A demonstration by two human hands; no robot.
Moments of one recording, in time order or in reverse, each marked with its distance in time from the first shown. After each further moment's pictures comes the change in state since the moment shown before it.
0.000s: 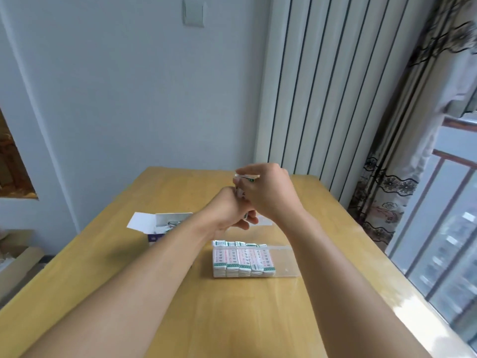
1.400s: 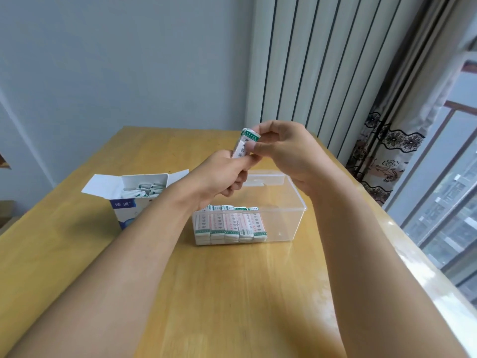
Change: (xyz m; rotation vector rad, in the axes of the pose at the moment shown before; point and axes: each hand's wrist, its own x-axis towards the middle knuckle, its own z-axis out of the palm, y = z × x) left_hand 0.020 -0.022 0.017 -0.022 -0.112 0.038; right_hand 0.006 0.068 -0.013 0.448 -0.164 0.139
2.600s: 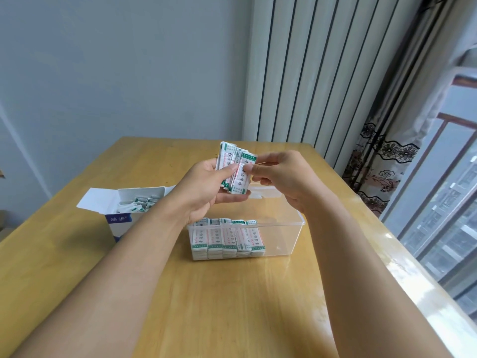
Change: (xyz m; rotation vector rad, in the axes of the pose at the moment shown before) left_hand 0.009 -0.015 -0.012 -0.415 0.140 -0.061; right_hand 0.012 0.025 0.002 0.054 0.022 0.204
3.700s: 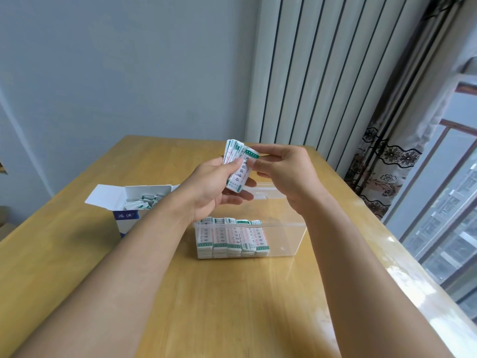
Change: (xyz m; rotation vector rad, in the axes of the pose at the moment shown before) left_hand -0.009 0.008 0.001 0.067 -0.022 -0.011; right_hand -0.003 -0.004 0.014 -0.021 0.101 -0.148
